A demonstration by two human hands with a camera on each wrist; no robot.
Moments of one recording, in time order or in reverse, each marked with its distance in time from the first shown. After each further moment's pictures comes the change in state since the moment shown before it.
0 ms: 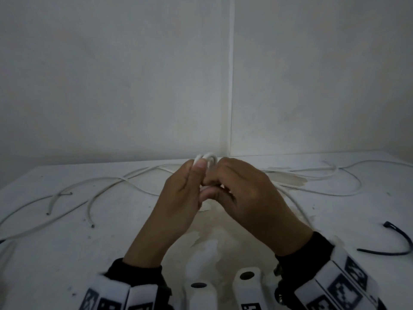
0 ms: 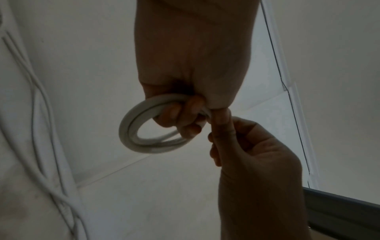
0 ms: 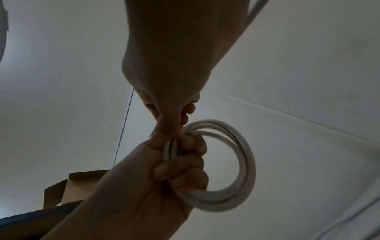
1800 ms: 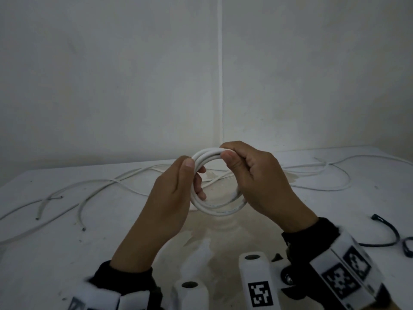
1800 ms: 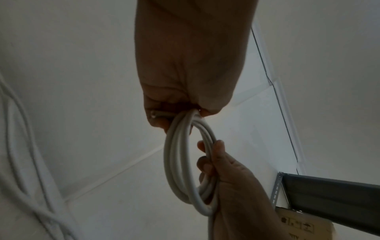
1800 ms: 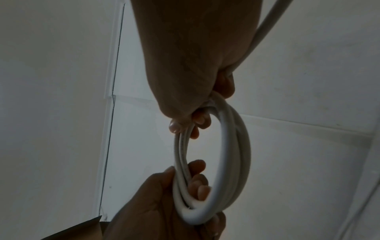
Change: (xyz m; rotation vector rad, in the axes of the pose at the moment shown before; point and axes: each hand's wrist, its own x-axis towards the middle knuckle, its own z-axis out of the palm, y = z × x) left_hand 0.006 -0.013 0.002 0.019 0.005 0.140; right_hand 0.000 0.017 -0.024 0.158 -0.067 0.593
